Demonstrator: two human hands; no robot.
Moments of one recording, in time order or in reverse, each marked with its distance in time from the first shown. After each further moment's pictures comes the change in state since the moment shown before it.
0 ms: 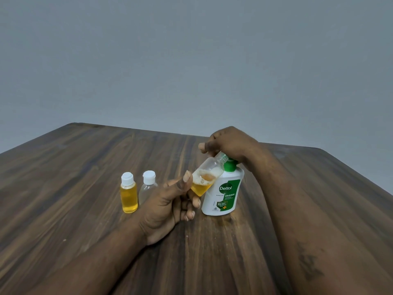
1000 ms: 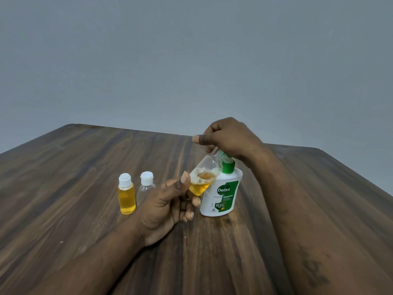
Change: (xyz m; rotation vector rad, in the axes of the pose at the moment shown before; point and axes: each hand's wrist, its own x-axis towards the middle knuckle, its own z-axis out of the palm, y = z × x) left_hand 0.000 0.001 0.001 0.006 -0.022 0.019; right_hand -0.005 -0.006 -0.005 0.031 0.106 -0.089
